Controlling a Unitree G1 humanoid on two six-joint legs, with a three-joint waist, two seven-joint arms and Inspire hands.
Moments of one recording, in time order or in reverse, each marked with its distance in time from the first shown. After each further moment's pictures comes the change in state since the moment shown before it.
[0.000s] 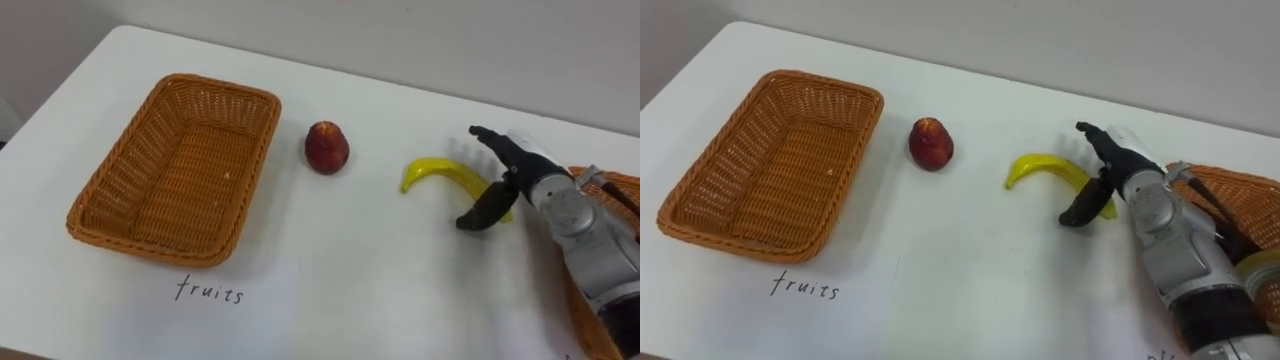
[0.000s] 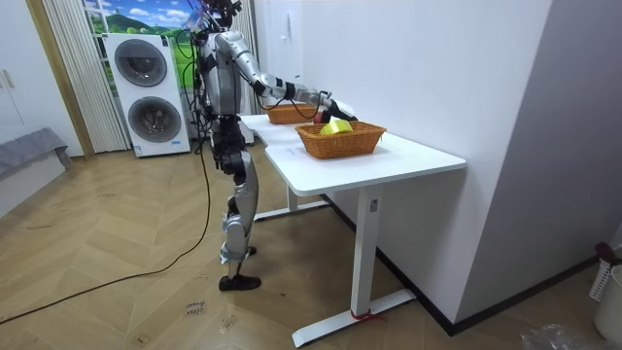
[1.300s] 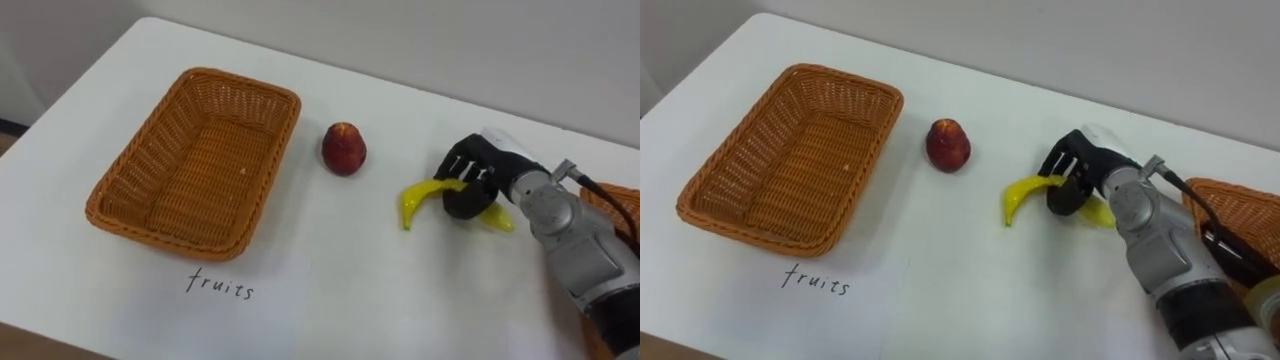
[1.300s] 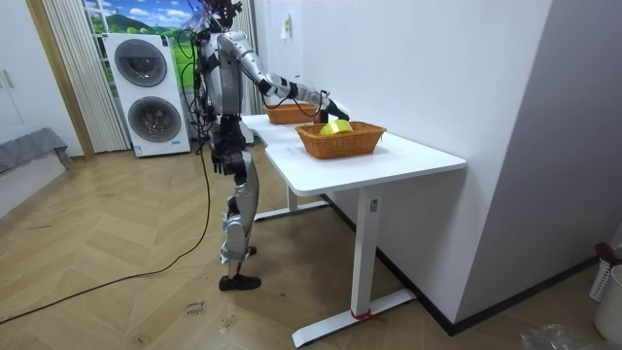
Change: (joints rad) left arm -0.027 -0.003 -0.017 0.037 -0.039 -0.021 -0.022; right arm -0.023 0.008 0.076 -0.010 -0.037 -0.033 0.018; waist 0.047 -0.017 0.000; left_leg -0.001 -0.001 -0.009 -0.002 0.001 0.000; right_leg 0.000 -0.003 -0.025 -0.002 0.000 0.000
